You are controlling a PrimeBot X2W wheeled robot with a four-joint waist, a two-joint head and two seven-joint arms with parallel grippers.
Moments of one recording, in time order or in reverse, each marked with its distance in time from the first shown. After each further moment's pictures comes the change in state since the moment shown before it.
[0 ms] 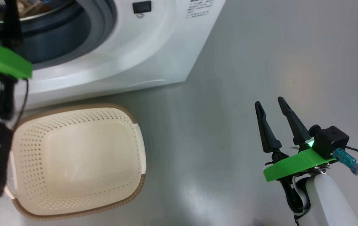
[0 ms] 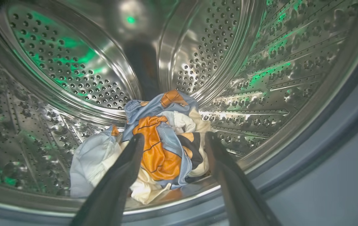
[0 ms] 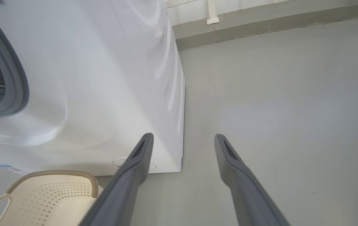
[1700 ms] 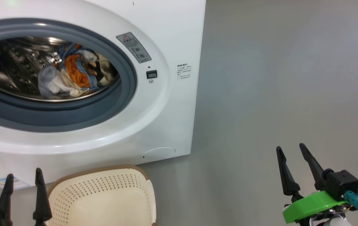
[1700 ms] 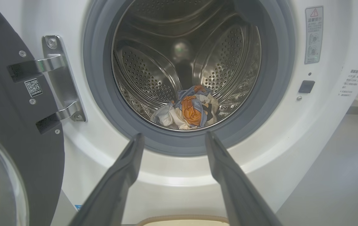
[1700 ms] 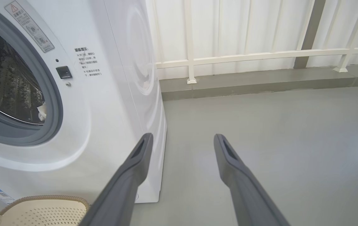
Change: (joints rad) left arm 1.028 -0.295 0.492 -0.599 0.395 -0.032 0.000; right arm 0.232 0.005 -0.125 -0.036 -0.133 0.000 0.000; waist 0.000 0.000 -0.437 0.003
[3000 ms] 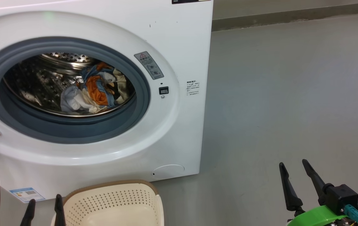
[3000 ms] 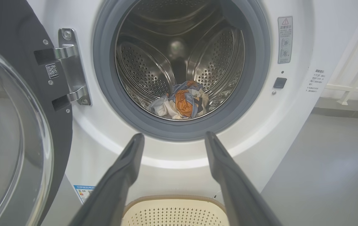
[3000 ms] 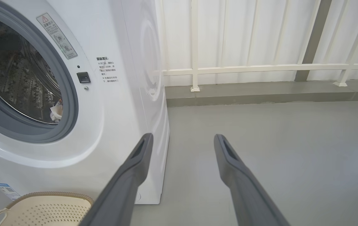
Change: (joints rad) left arm 0.140 -0.001 -0.080 -0.018 -0.049 0.068 0.000; right arm 0.078 0.004 -0.020 -0.003 -0.046 0.000 0.000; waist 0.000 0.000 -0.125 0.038
